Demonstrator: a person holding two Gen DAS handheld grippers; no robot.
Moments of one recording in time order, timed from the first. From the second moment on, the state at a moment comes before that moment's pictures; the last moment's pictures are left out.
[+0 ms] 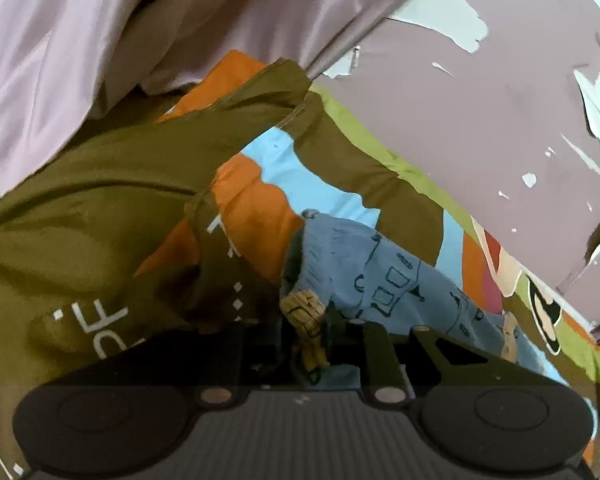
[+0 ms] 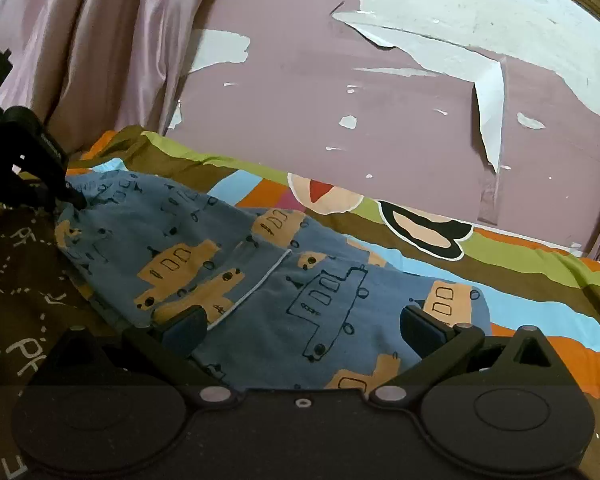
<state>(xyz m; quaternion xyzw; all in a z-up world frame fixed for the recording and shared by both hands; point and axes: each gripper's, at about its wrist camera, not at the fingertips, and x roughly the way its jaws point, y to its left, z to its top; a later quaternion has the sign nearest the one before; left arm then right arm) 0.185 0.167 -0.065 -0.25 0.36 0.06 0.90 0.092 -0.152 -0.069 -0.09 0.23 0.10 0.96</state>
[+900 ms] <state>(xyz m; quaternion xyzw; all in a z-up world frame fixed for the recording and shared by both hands) 0.144 0.043 0.010 0.07 0.24 -0.03 0.97 0.104 -0.147 -0.074 -0.10 0.25 0.10 0.96</state>
